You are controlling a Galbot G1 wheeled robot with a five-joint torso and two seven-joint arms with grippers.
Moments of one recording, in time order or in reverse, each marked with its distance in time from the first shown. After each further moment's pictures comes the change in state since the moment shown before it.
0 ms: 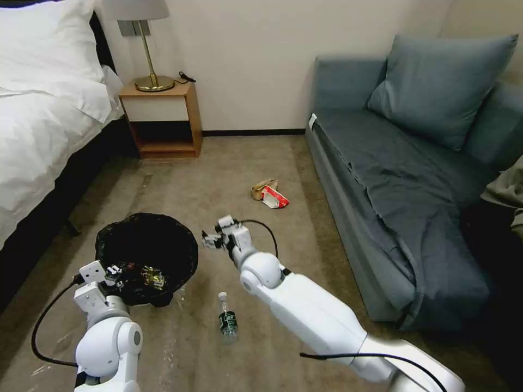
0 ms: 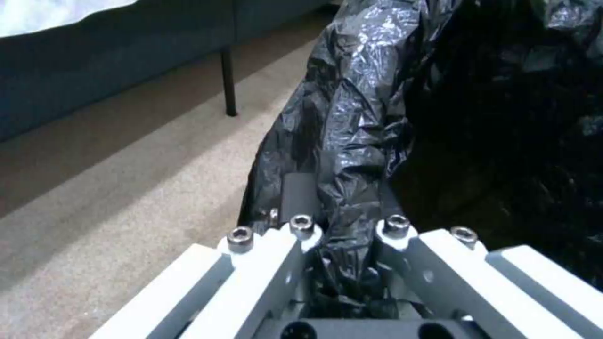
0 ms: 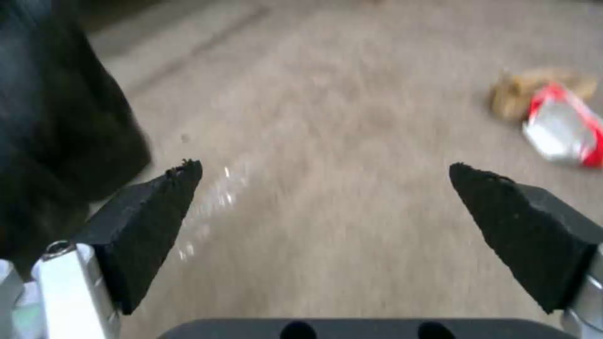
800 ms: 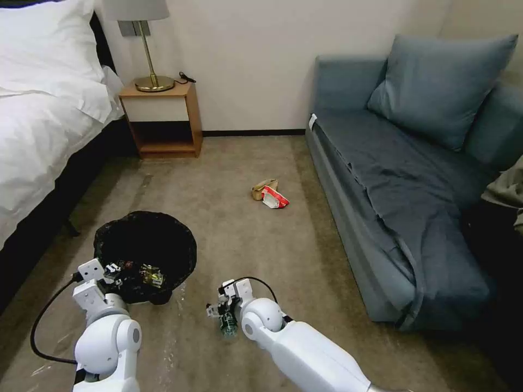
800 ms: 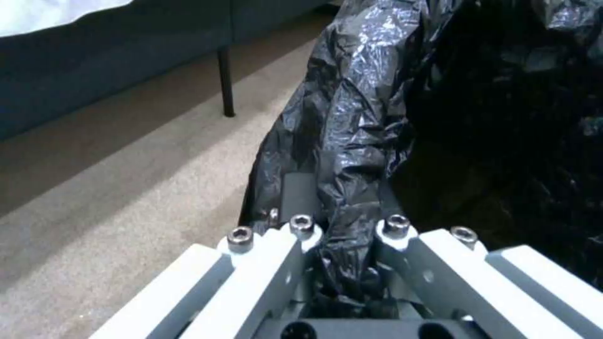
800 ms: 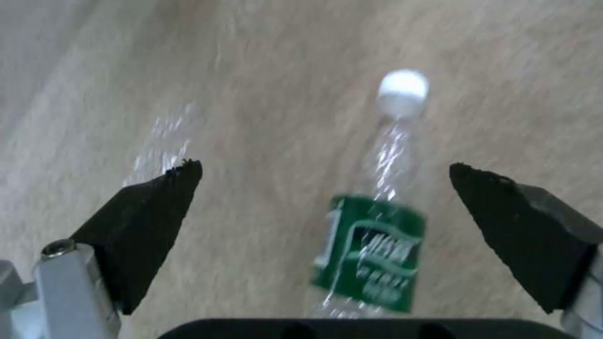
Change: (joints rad) left arm -0.013 -0.007 0.007 0.010 0.012 0.002 -0.001; right arm -0.157 0.002 -0.041 0.048 0.245 -0.337 0.046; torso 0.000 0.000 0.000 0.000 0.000
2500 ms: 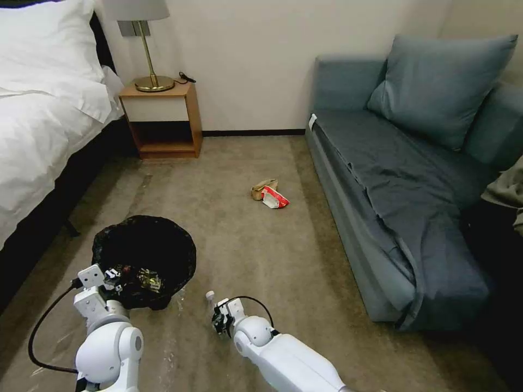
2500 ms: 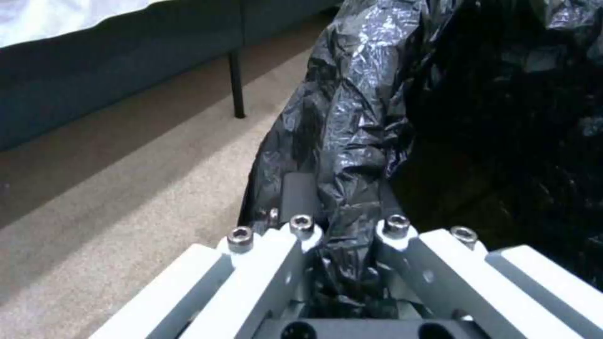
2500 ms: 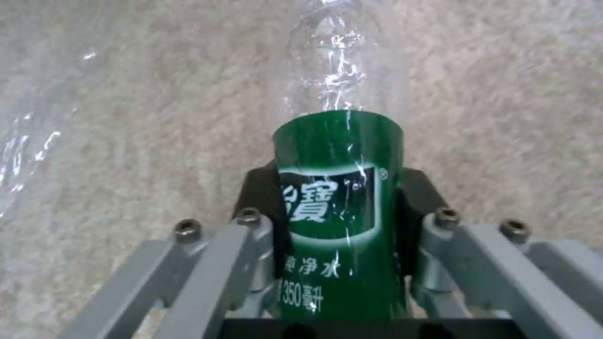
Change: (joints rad) left arm 0.037 -0.013 -0.003 -0.019 0.028 -0.021 0.000; right arm 0.018 0.109 0.010 -0.348 -0.229 0.214 -0.155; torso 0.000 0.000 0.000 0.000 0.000
